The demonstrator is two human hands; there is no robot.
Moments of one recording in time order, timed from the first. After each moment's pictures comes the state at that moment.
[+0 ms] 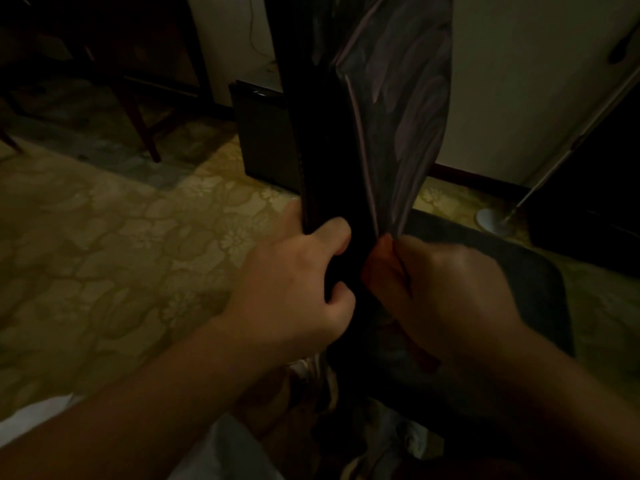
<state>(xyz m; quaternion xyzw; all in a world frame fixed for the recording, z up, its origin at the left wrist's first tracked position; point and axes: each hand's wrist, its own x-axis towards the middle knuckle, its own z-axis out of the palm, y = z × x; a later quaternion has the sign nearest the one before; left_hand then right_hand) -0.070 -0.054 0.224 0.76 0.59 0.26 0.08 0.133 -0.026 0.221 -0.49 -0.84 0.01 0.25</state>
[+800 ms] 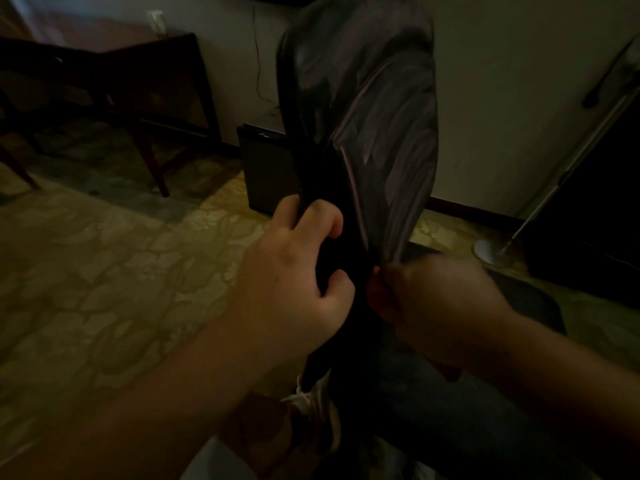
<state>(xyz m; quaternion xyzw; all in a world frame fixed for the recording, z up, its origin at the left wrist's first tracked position) -0.073 -0.047 0.263 0.72 0.55 0.42 0.03 0.121 -0.006 0.284 -0.50 -0.86 0.02 -0.06</state>
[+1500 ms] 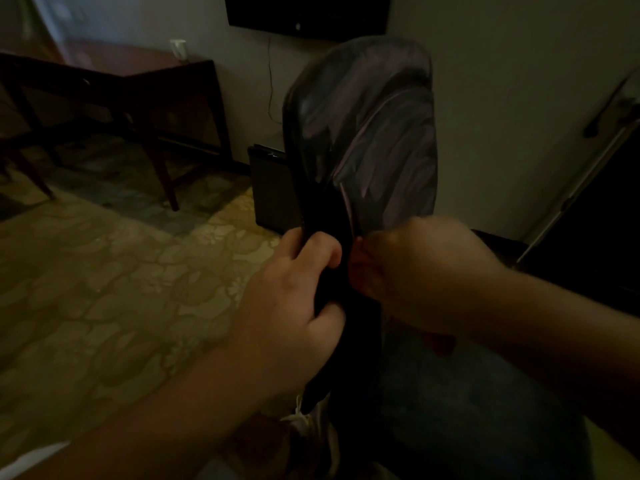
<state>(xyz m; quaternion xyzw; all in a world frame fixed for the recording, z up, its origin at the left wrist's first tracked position) -0.073 -0.060 0.266 0.71 0.56 0.42 0.10 0.092 -0.001 0.350 -0.42 -0.90 -0.09 -0.07</state>
